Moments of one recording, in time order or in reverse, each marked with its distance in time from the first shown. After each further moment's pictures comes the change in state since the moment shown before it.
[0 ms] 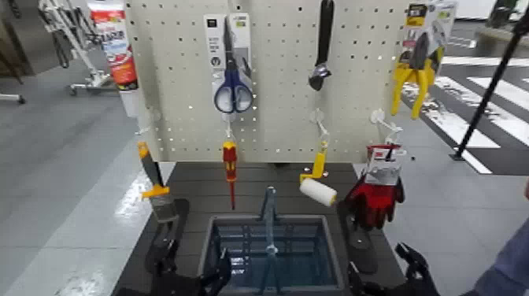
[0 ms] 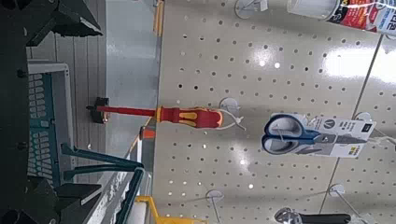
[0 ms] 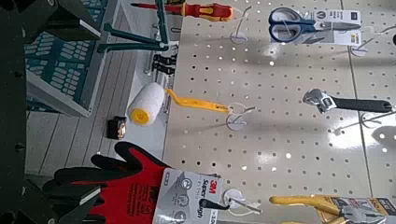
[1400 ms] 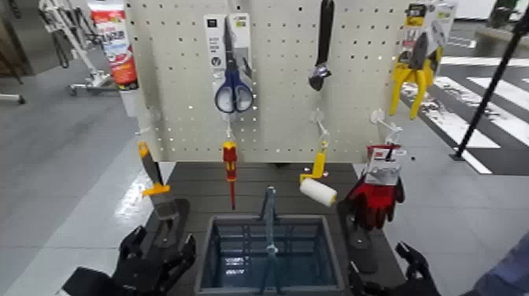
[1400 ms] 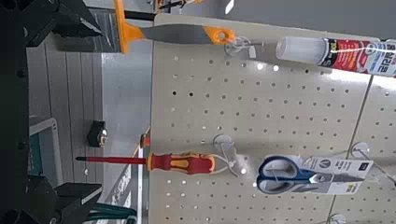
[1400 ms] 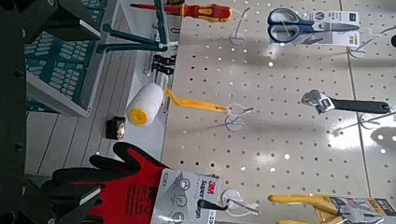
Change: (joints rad) left arm -0.050 0.000 0.175 -0.010 0.044 0.072 -0.144; right arm 0.002 -0.002 0.000 -0.006 0.000 0.002 0.001
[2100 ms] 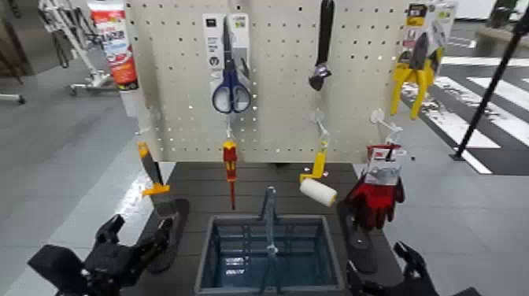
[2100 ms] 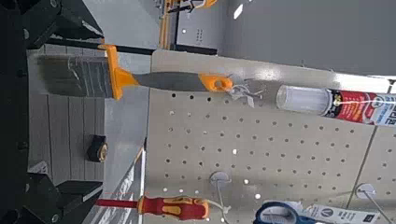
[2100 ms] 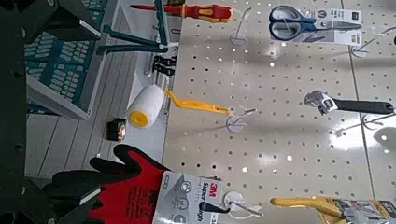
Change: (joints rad) left arm -0.076 0.000 0.145 -0.003 0.056 0.152 -0.142; right arm -0.006 0.002 0.005 0.001 0.000 0.010 0.001
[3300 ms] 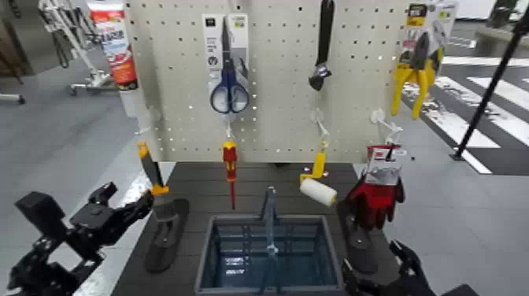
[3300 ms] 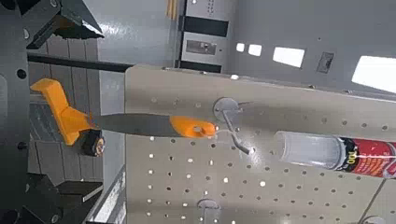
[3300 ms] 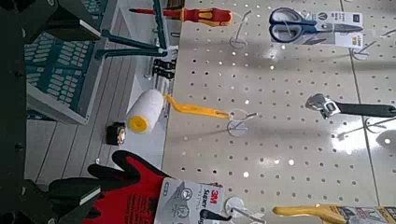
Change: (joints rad) left arm -0.247 0.087 0.095 0.159 0.038 0.165 -0.208; right arm -0.016 0.003 0.012 0.010 -0.003 0.006 0.007
